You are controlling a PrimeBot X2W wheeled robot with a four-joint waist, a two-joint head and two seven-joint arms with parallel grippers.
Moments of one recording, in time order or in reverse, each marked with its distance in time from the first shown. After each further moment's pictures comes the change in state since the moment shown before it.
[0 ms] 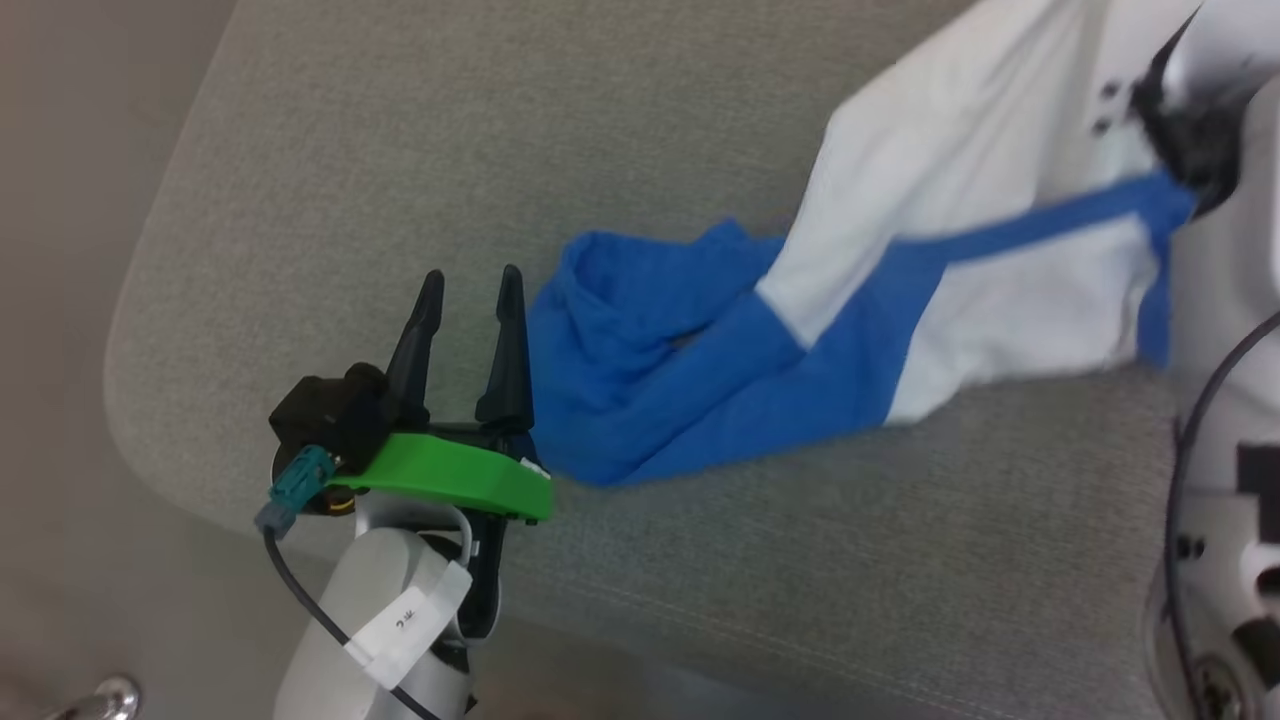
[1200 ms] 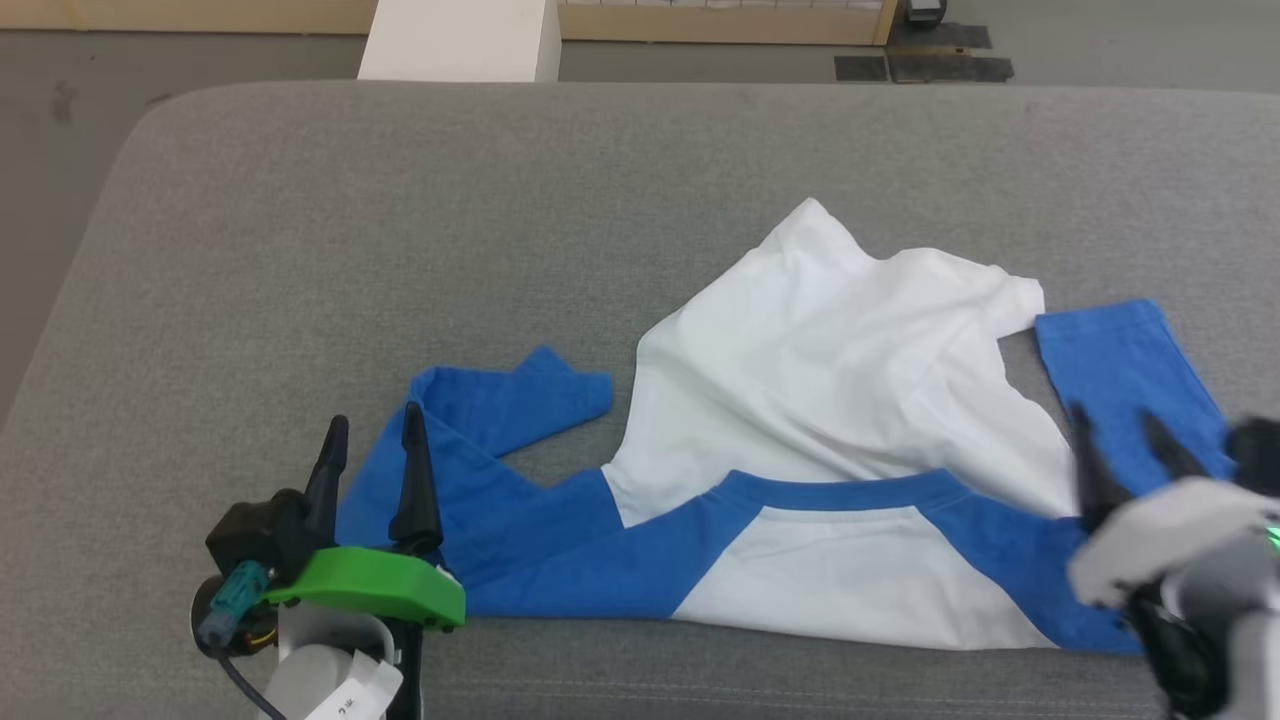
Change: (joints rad) left arm 0.184 0.002 0.181 0.055 0.099 -0.029 0.000; right arm 0.908 0.016 -0.075 -0.459 0.394 0.000 -0.251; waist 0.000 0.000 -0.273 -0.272
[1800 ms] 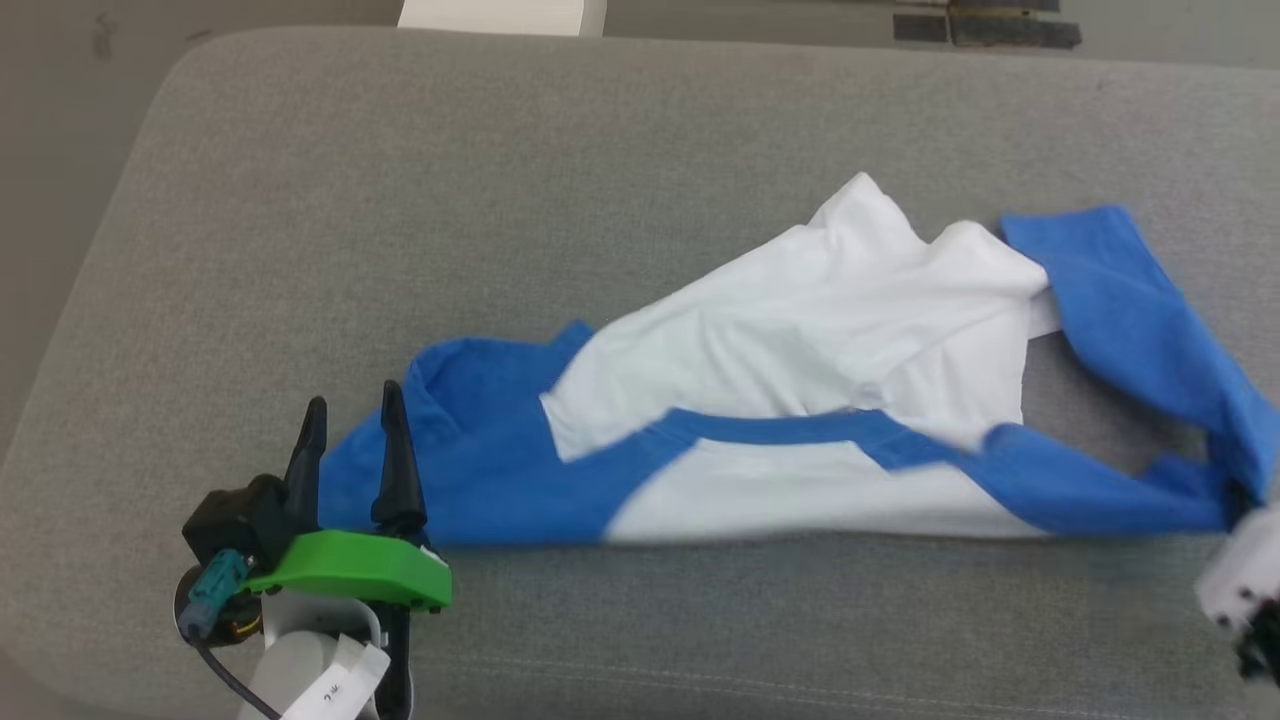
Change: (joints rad) left arm -0.022 0.003 0.015 -0.020 -0.017 0.022 0.000; right arm -0.086 0.001 -0.259 0.126 -0.079 0.000 0.222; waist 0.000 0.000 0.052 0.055
